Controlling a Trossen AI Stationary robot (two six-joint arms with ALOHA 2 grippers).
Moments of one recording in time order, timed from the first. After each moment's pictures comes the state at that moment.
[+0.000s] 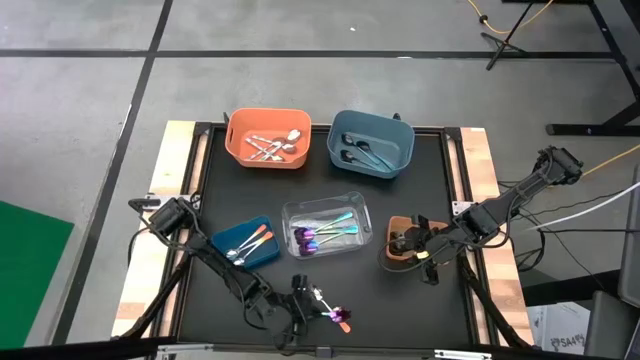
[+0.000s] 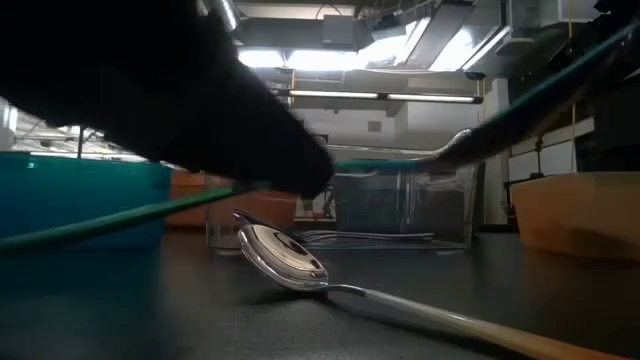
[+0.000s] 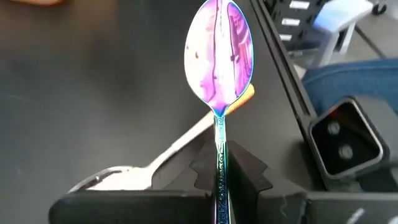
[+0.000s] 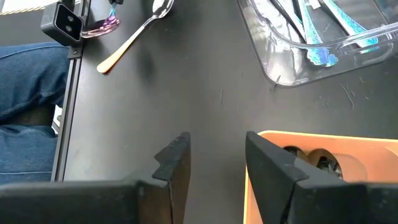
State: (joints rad) left arm -0.68 2.05 1.11 0.32 -0.46 -0.48; right arm 0.60 1.03 0.76 -0.63 0.18 0.61
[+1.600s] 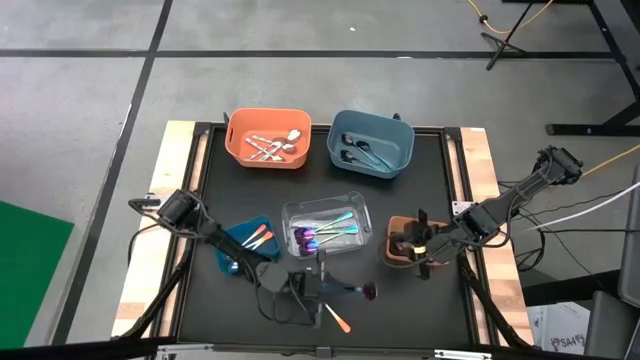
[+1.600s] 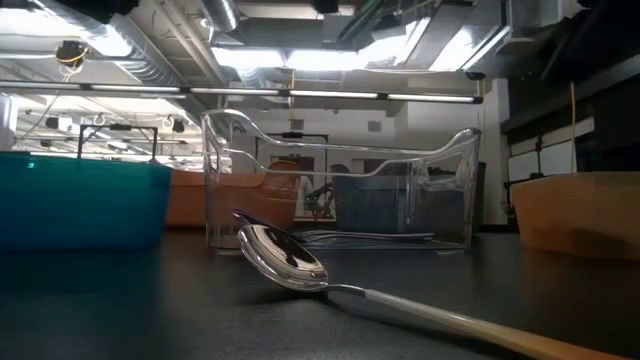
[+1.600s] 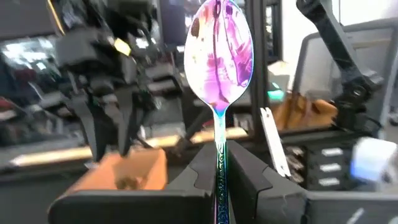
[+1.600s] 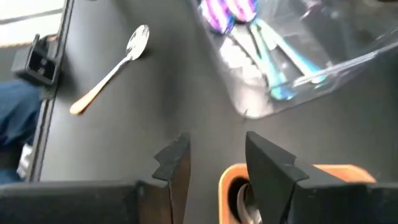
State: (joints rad) left arm -0.53 2.05 1.11 1.05 -0.50 0.15; right arm 0.60 1.03 0.76 -0.58 0.34 0.62
